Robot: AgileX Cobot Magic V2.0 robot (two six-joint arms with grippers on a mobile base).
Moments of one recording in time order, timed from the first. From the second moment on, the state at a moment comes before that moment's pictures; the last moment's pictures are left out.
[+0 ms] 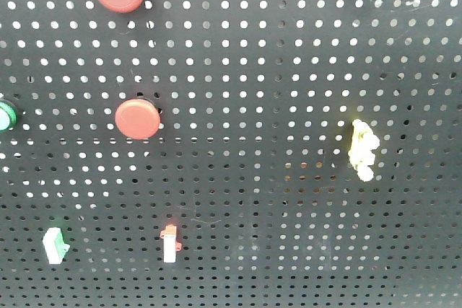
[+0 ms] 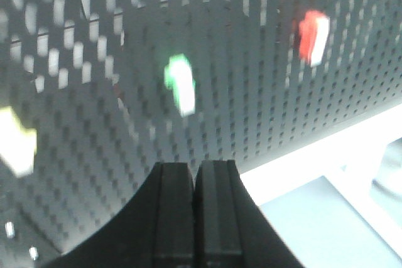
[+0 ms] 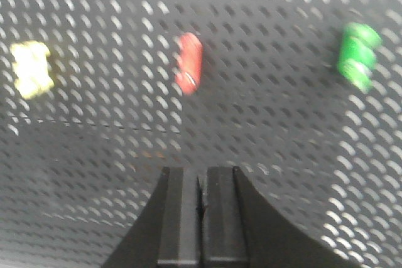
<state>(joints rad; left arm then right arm) -0.29 0.35 -0.53 -0.16 0.55 0.26 0.64 -0.01 -0.66 -0.72 0.81 0.40</state>
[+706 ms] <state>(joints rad) -0.29 0.29 -0.42 -0.16 0.55 0.26 0.64 -0.02 -0.55 -0.76 0.82 0.41</state>
